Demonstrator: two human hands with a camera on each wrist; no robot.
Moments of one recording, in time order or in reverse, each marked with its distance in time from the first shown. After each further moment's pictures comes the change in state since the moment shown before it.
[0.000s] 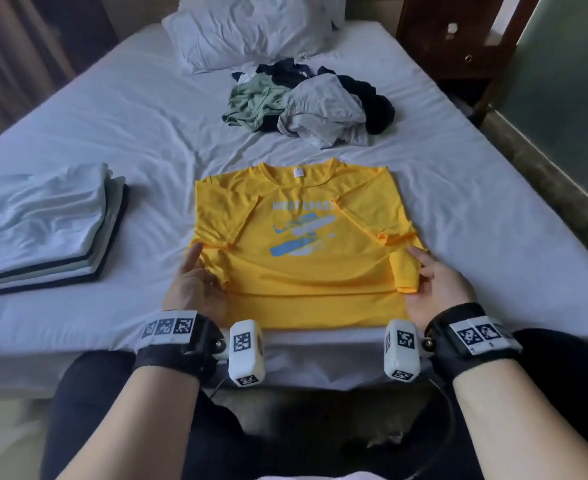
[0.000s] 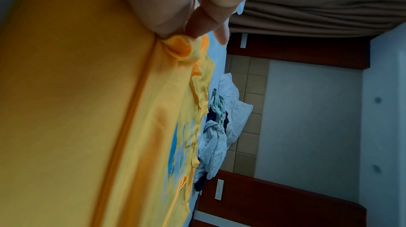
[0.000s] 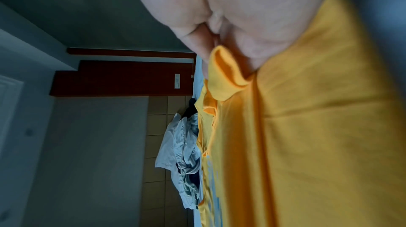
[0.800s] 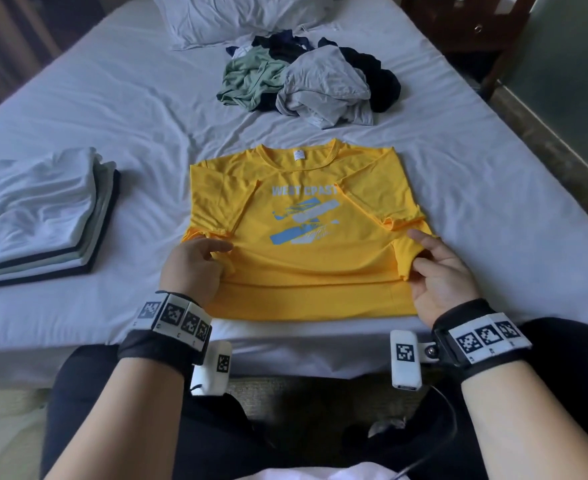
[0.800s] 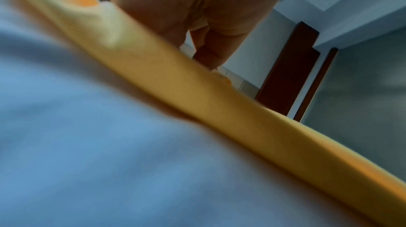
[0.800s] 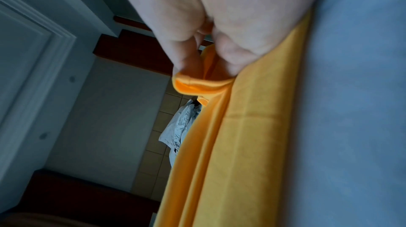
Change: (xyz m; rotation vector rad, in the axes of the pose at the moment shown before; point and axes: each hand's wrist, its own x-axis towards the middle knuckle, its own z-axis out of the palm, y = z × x) left_hand -0.008 0.021 0.001 1.316 -0.220 0.504; right_hand -0.010 0.015 -0.009 -0.298 -0.248 -0.331
